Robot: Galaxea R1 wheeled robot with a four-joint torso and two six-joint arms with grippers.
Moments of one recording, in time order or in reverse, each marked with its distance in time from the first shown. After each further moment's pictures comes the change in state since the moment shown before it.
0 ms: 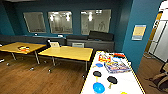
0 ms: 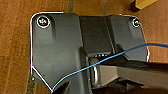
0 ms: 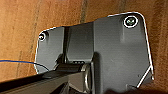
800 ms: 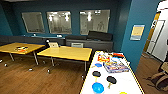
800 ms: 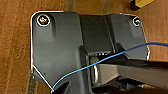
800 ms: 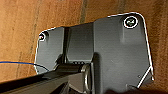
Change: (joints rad) left arm 0.004 0.000 0.000 0.000 0.004 0.000; right arm 0.003 -0.001 -0.001 0.000 0.000 0.000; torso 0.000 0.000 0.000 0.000
